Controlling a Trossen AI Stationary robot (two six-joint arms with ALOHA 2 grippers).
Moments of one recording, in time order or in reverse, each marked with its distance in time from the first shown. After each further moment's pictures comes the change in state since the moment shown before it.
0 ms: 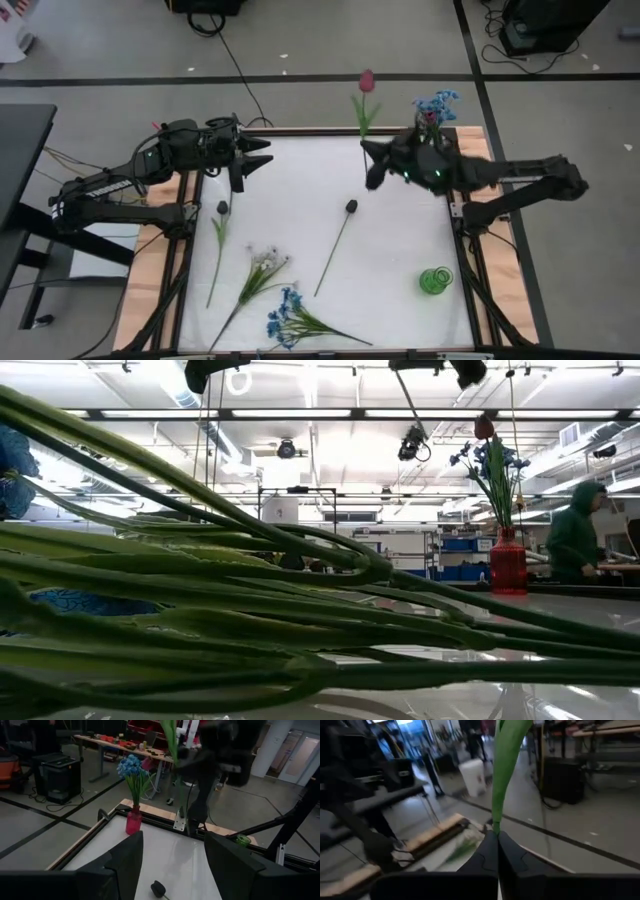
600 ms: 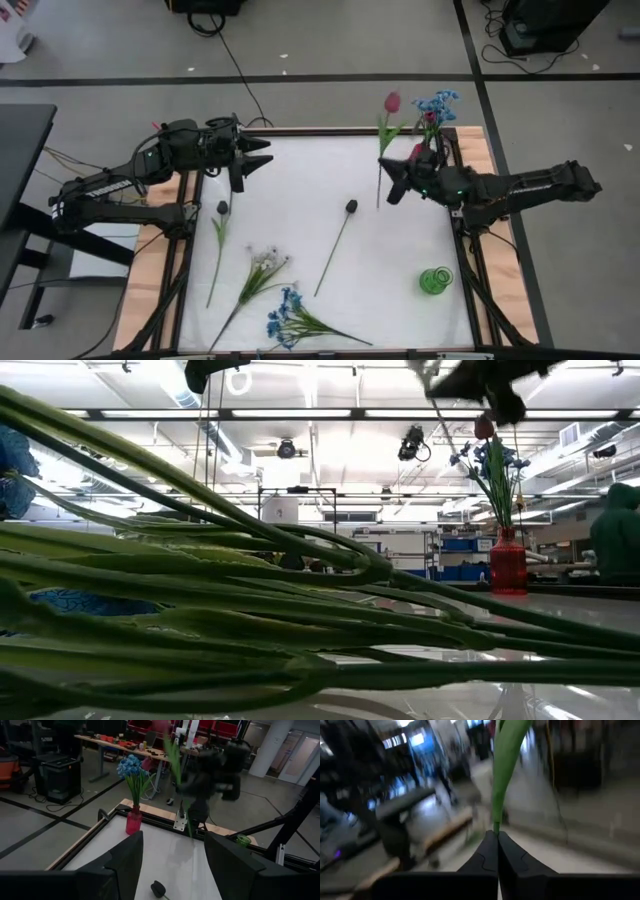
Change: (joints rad) left arm 0.000 0.000 0.000 0.000 0.000 0.000; right arm 0.066 -0.256 -0.385 0.166 0.015 0.131
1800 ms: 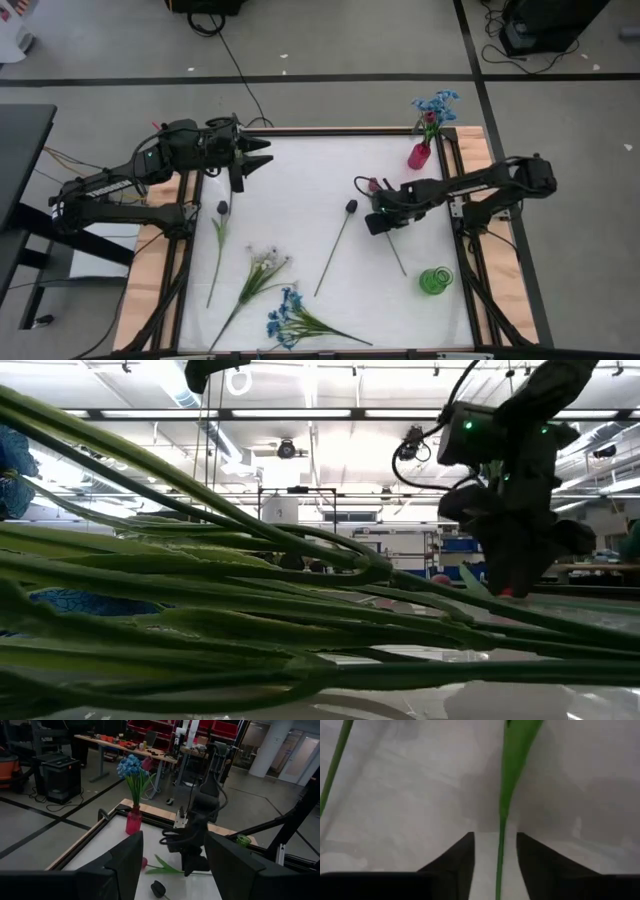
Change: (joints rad) left arm 0.000 0.000 0.000 0.000 0.000 0.000; right arm -0.166 0.573 0.000 -0.584 -0.795 0.687
